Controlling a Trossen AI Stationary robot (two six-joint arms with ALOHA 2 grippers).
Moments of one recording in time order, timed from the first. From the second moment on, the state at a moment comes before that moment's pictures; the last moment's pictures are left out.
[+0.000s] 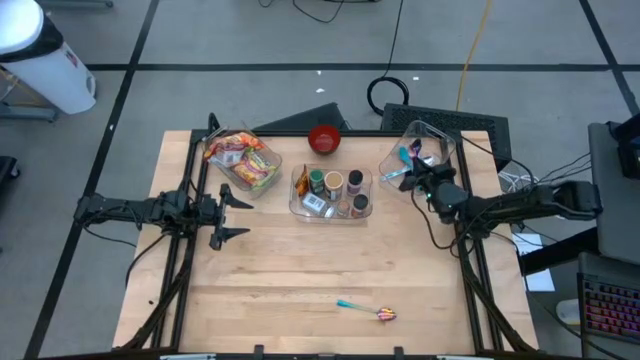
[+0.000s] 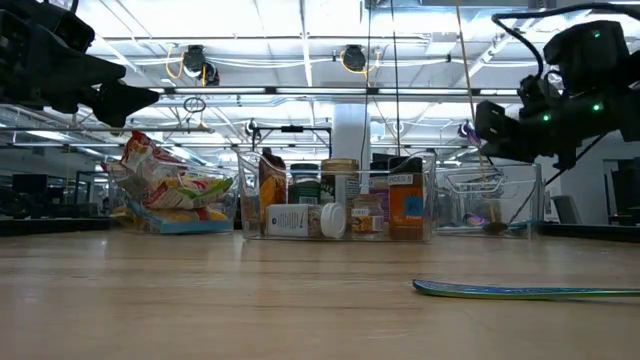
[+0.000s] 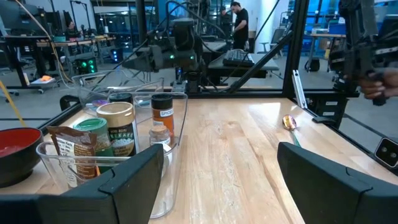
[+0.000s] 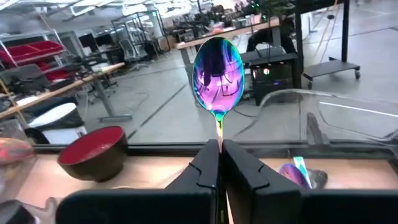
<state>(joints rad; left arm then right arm) -0.08 0.06 0.02 0.03 0.00 0.00 -0.17 0.94 0.02 0.81 1.02 0.39</state>
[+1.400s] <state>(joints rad) -0.08 0.06 0.02 0.03 0.00 0.00 0.70 1.28 0.81 0.13 0.48 0.20</state>
